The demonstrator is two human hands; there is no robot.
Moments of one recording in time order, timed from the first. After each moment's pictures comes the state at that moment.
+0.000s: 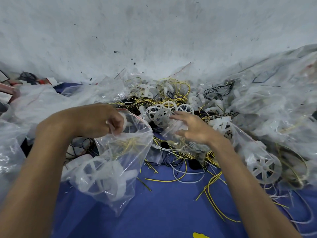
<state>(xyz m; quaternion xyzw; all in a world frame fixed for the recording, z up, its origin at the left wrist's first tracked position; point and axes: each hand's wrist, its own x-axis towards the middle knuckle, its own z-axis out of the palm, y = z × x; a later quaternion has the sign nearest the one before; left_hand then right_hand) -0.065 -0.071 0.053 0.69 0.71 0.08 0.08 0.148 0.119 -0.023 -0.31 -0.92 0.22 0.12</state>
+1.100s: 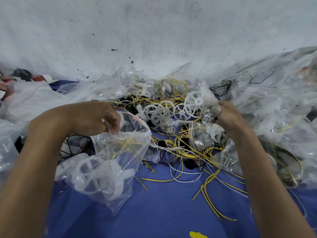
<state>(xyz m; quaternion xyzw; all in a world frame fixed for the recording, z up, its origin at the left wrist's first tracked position) -0.068 -0.072 0.053 0.69 0.71 0.08 0.09 0.198 0.136 0.010 -0.40 -0.70 0.45 0.38</state>
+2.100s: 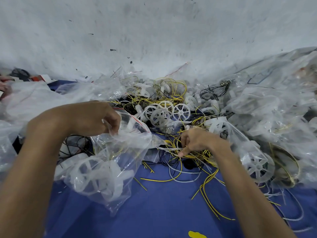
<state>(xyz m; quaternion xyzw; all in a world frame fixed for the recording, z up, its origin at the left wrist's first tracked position) -0.064 -0.071 0.053 0.69 0.71 0.08 0.10 0.166 0.122 -0.035 -0.40 -0.89 0.21 -0.07</state>
